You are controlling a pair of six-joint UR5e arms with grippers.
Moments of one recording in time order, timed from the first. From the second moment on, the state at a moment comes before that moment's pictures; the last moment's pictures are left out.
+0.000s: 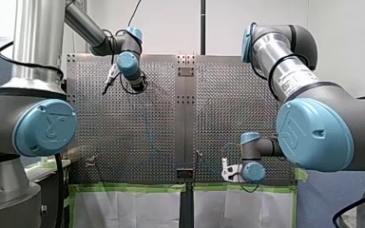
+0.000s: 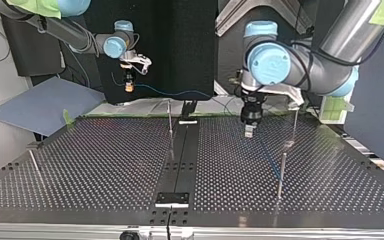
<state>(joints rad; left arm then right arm) -0.29 -1.65 -1.78 -3.03 -1.87 -1.29 1.94 -0.65 1.84 -0.89 1.65 1.52</state>
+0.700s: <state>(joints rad) -0.26 -1.65 -1.78 -2.84 -1.91 -1.14 1.94 -0.65 1.84 -0.89 1.64 1.52</state>
